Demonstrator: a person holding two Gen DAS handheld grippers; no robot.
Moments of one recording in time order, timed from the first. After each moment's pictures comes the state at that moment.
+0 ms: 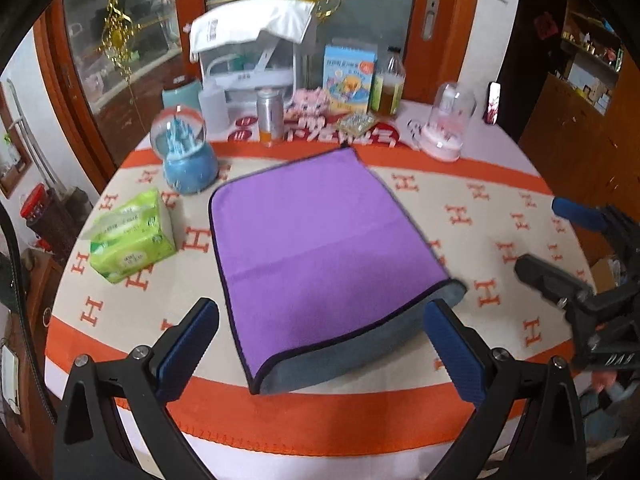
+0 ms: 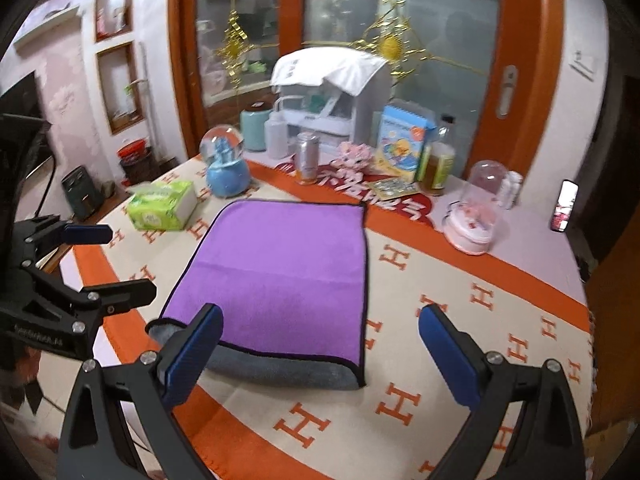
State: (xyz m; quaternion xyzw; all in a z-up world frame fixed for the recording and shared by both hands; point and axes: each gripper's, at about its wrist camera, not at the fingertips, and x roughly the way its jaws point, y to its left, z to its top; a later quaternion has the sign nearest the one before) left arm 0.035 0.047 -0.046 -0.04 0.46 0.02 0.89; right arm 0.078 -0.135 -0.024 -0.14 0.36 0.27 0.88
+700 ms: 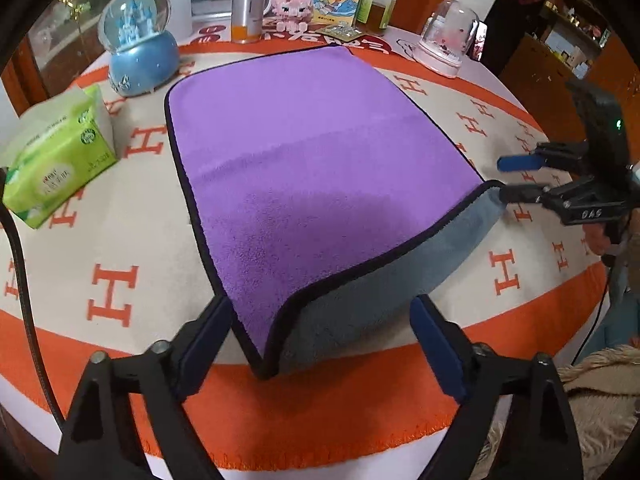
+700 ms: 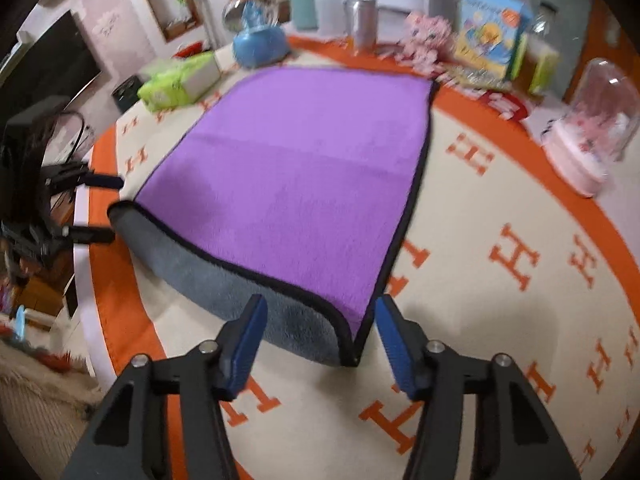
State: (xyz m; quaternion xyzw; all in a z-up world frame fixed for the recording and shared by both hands) left arm 0.041 0.094 -0.174 -0.07 0.54 -0.08 0.84; right arm 0.158 -0.145 -0.157 -0.19 0.50 0.39 0.75
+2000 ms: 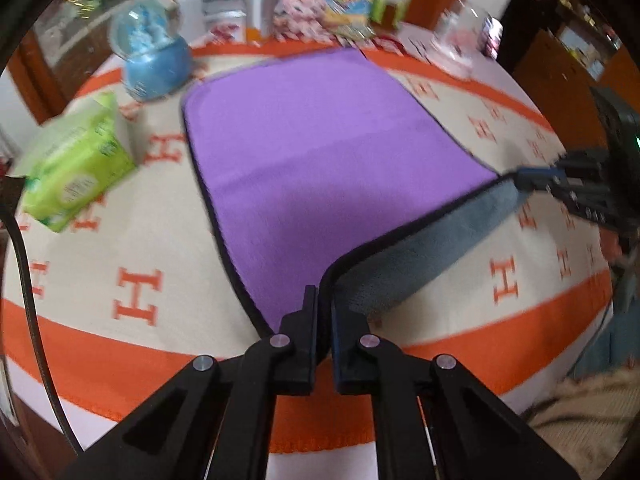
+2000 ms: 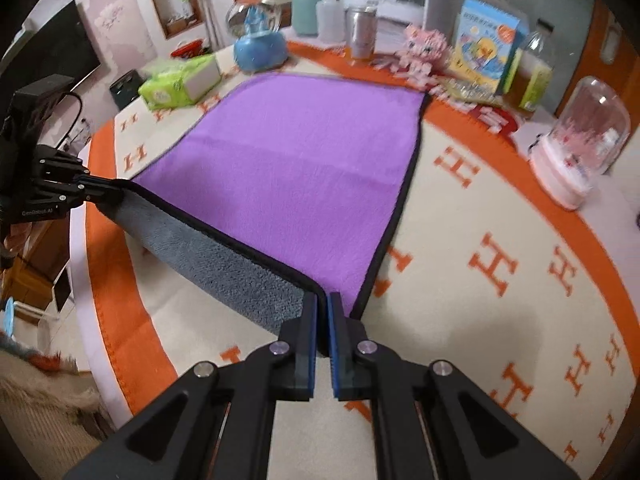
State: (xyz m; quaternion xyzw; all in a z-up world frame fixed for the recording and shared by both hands) left arm 0.041 0.103 -0.139 -0.06 0.55 -0.03 0.84; right arm 0.154 -0.150 -0.132 -0.21 0.48 0.37 0.77
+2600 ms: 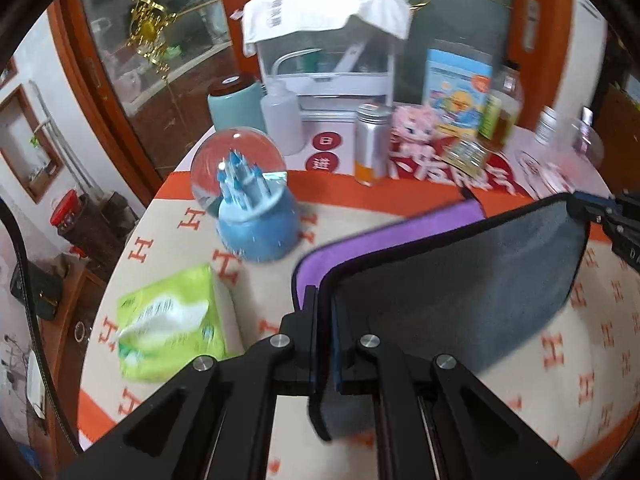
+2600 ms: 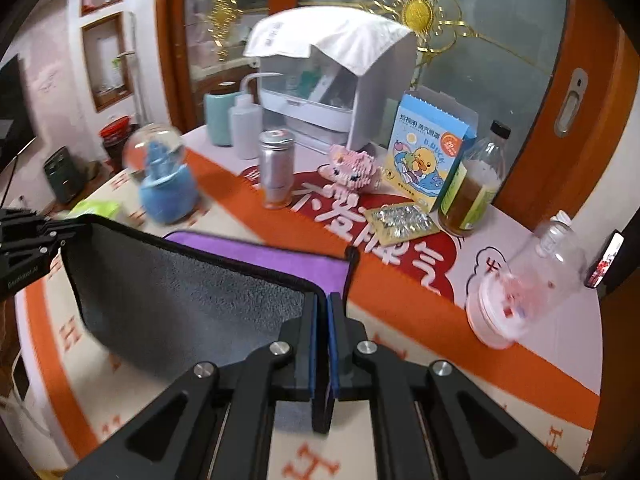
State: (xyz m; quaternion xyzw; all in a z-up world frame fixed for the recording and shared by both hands) left arm 0.200 0.170 -0.074 -0.02 0.46 0.12 0.88; right arm 0.290 -0.059 -0.062 -0.18 0.39 0.27 0.86
